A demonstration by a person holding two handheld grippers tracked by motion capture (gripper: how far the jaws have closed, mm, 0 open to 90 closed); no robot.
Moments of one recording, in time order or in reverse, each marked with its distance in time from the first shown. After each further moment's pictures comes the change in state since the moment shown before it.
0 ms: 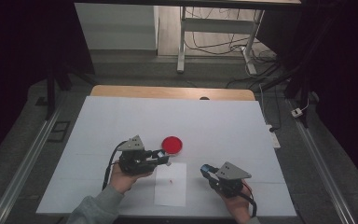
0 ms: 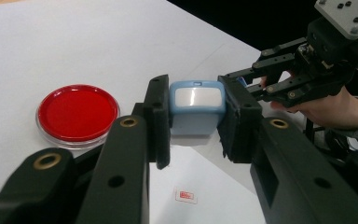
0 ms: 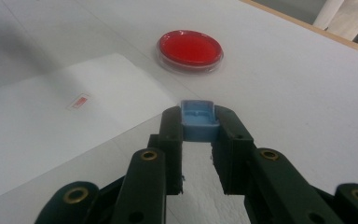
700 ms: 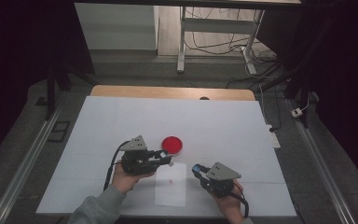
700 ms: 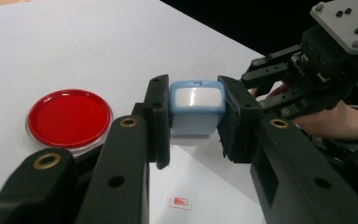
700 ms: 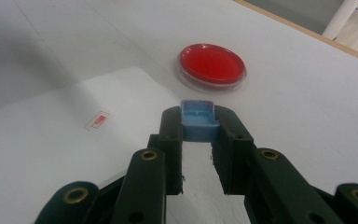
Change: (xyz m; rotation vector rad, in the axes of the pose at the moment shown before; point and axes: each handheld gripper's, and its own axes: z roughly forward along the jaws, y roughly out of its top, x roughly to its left) left arm -0.005 0.003 0.005 0.000 -0.011 0.007; right arm 0.017 0.011 0.016 -0.016 0.020 -0.034
